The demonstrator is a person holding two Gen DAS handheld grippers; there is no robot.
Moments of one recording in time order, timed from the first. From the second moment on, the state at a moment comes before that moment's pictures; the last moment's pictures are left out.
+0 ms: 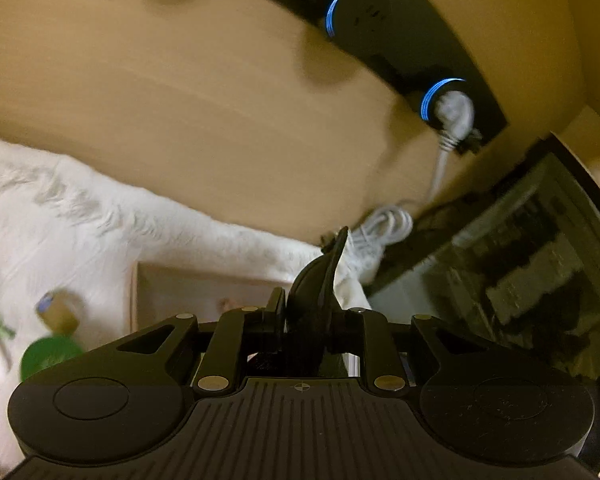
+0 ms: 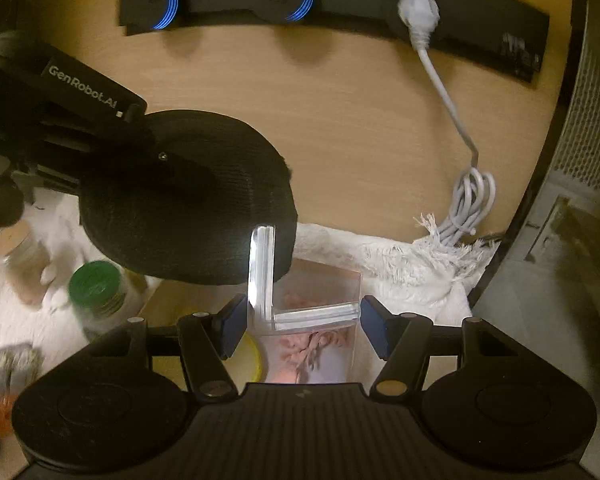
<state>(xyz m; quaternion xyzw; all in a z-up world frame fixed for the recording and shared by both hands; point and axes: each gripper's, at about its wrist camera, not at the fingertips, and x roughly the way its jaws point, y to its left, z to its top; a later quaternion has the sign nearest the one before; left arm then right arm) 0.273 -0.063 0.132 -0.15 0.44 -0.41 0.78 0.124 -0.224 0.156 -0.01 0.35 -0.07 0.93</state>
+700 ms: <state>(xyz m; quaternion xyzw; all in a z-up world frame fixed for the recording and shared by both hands) 0.292 -0.076 0.090 -0.10 0.42 -0.41 0.80 0.133 -0.253 0.092 0.06 0.42 -0.08 0.90</state>
